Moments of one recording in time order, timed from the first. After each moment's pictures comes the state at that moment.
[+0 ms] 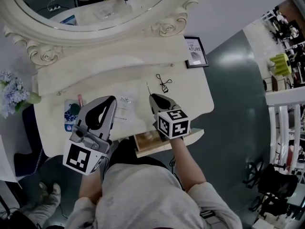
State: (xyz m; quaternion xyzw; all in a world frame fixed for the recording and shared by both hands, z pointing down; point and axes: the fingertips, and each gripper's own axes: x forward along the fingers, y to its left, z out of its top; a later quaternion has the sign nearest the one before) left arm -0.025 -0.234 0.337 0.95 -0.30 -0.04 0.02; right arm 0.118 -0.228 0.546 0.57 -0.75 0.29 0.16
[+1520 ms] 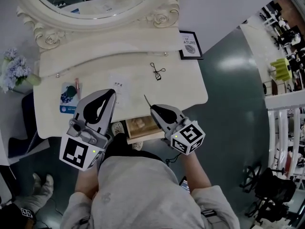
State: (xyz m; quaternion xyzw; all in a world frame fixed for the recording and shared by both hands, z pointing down) left arm -0.009 -0.163 0.309 0.95 -0.31 -0.05 -0.02; right arm 0.110 -0.107 0.471 0.45 -0.87 0.18 0.09
